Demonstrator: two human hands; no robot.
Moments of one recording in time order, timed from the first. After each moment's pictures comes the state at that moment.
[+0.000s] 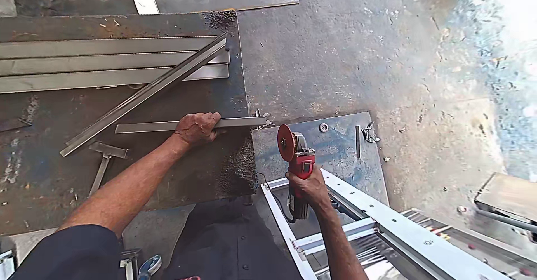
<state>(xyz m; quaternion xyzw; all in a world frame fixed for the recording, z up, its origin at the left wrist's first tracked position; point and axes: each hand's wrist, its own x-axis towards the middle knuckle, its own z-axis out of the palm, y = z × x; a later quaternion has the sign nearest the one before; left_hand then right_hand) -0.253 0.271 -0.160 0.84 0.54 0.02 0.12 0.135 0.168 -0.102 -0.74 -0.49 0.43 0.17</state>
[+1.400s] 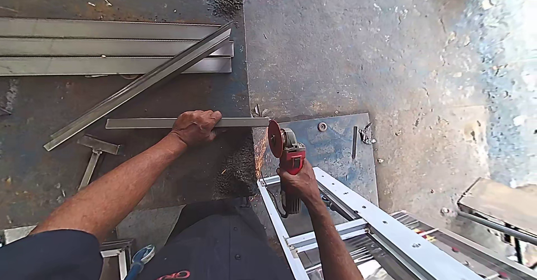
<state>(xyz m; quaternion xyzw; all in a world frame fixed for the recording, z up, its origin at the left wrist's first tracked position) -0.254 0.270 -0.164 0.84 0.52 0.05 0.11 0.116 0.193 -0.116 -0.72 -0.53 0.43 0.11</state>
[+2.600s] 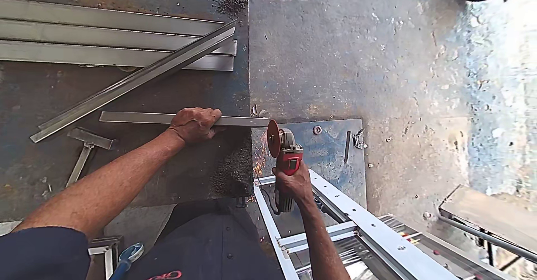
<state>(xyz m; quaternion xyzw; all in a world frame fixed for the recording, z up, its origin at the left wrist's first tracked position) -0.256 0.273 -0.166 0.84 0.52 0.05 0.11 0.107 0.192 -0.117 -0.72 -0.54 0.40 0.15</state>
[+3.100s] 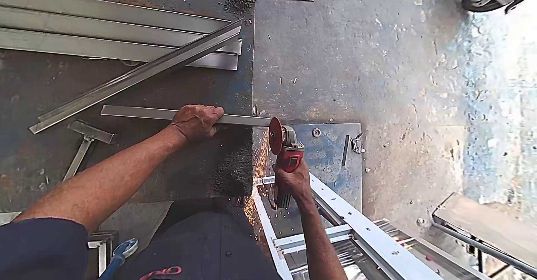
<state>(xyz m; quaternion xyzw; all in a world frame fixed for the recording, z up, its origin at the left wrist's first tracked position) -0.255 0.276 -0.161 0.84 0.52 0.05 0.13 0.105 0.203 -0.121 -0.72 -0.55 0.40 0.16</state>
